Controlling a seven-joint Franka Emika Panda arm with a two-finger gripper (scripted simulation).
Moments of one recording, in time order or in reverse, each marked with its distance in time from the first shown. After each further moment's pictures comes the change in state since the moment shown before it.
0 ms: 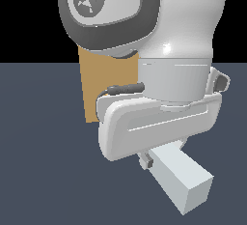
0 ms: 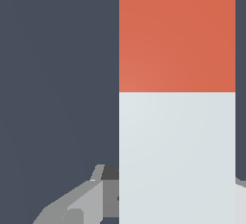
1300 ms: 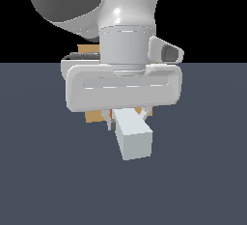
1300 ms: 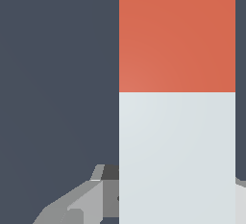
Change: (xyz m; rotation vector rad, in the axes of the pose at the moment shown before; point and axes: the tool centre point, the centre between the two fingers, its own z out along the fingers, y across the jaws) arm 0.065 -0.035 -0.038 0.000 0.000 0.183
